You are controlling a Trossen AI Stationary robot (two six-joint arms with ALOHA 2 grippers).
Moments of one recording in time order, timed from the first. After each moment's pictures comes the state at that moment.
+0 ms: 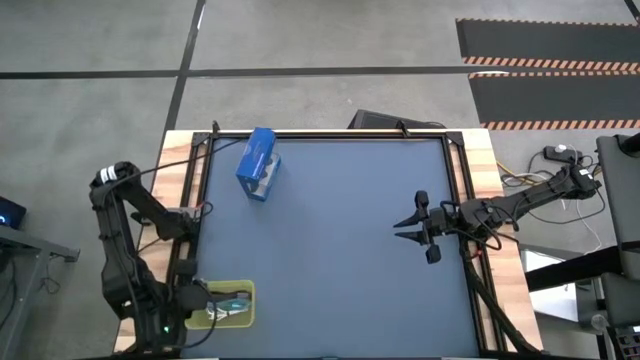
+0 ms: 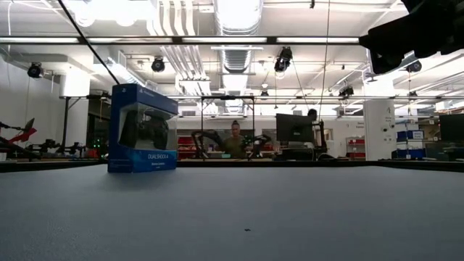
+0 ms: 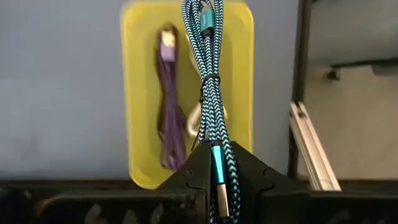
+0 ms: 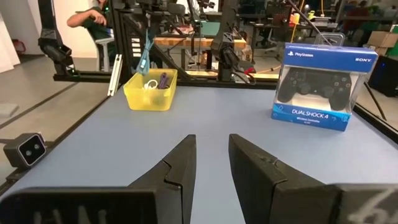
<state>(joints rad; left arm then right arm) -1.17 1.37 1.30 -1.27 -0.18 -1.20 0.31 0.57 0.19 0.27 0.18 0.01</state>
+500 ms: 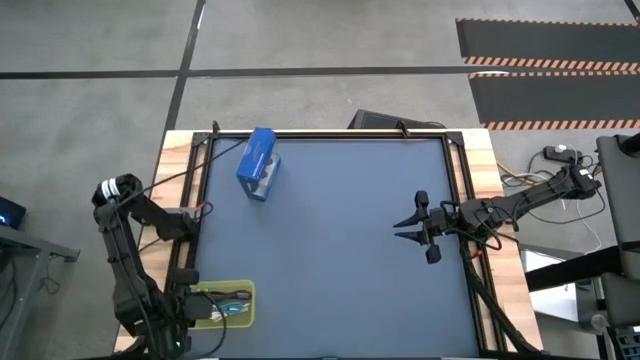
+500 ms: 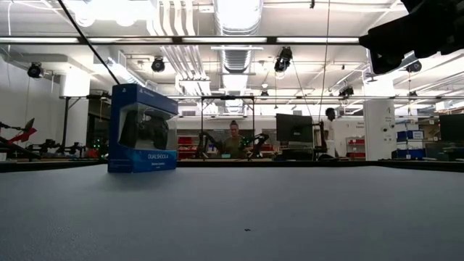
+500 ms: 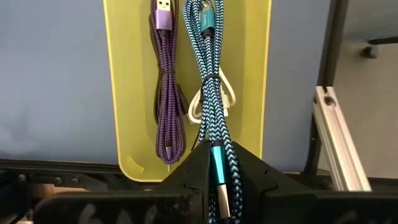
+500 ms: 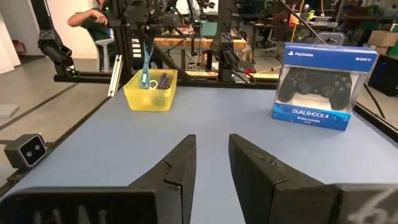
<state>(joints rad) -1.18 1.50 1.30 -1.26 -0.11 -1.23 0.31 0.57 0.19 0.27 0.18 0.02</state>
